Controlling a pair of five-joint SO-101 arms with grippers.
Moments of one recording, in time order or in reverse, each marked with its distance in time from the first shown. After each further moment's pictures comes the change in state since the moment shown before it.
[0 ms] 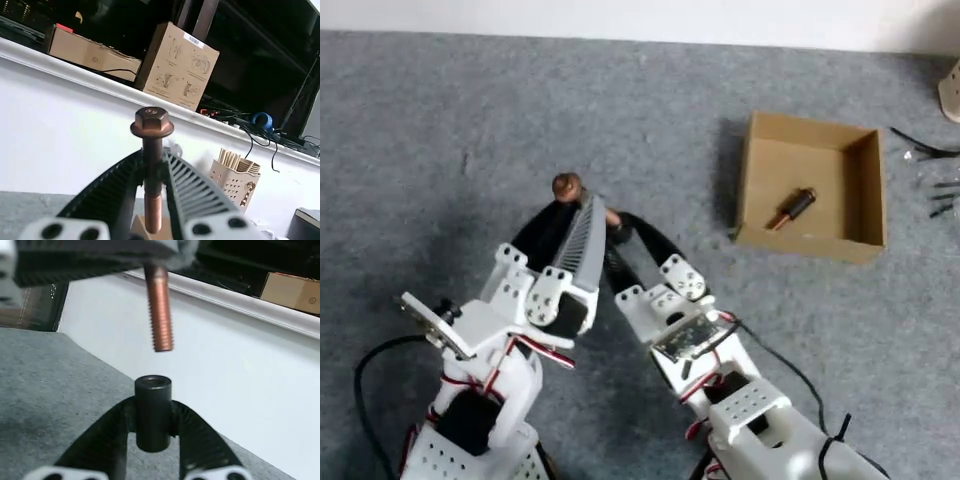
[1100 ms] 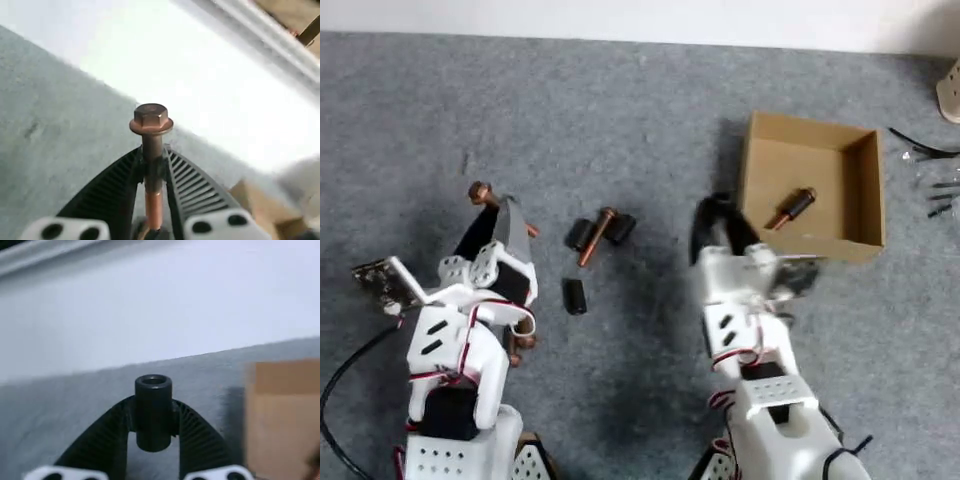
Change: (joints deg) left arm -24.3 0.0 -0.2 19.9 12.7; right arm 20.6 0.0 0.0 12.4 -30.2
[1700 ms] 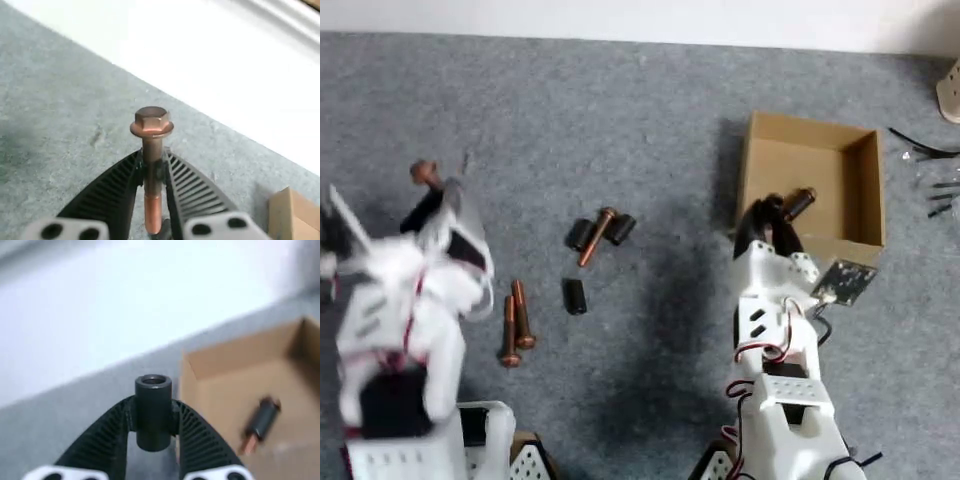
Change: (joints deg) left arm -9.3 22.2 -35.9 29.6 -7.3; right arm 15.3 0.0 0.0 2.0 -10.5
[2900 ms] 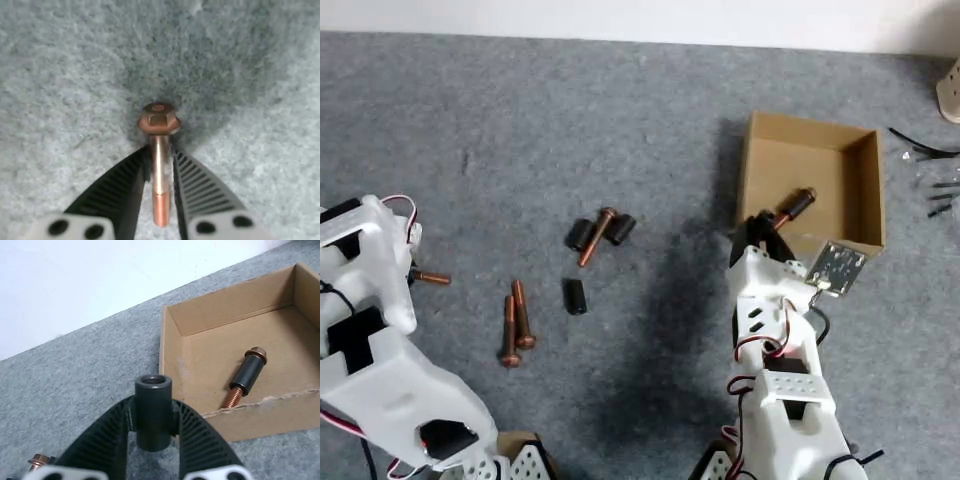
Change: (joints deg) left arm -27.3 98.5 -32.5 1.1 26.4; right arm 0.0 -0.1 -3.4 16.2 0.0
